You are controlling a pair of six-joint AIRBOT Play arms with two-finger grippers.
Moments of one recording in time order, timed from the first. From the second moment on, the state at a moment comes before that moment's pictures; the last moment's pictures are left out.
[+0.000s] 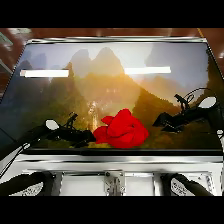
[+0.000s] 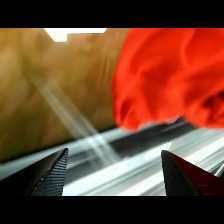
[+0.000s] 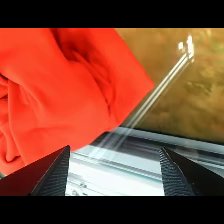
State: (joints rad) left arm -0.33 -1.28 0.52 0.58 -0.88 -1.41; right arm -0.20 -1.19 0.87 -1.03 1.41 1.39
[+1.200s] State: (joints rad) left arm -0.38 -1.38 0.54 0.37 -0.78 -1.24; right arm -0.10 -1.47 0.75 -0.90 1.13 1.48
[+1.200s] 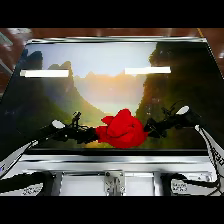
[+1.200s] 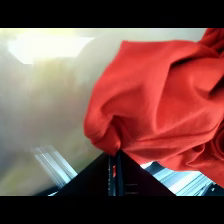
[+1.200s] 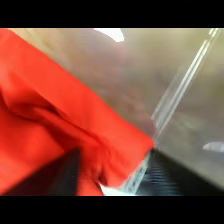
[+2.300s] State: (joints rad) left arm 0.01 -0.79 1.69 0.73 -0.91 -1.30; right arm -0.05 -0.69 1.62 -1.04 1.03 1.45
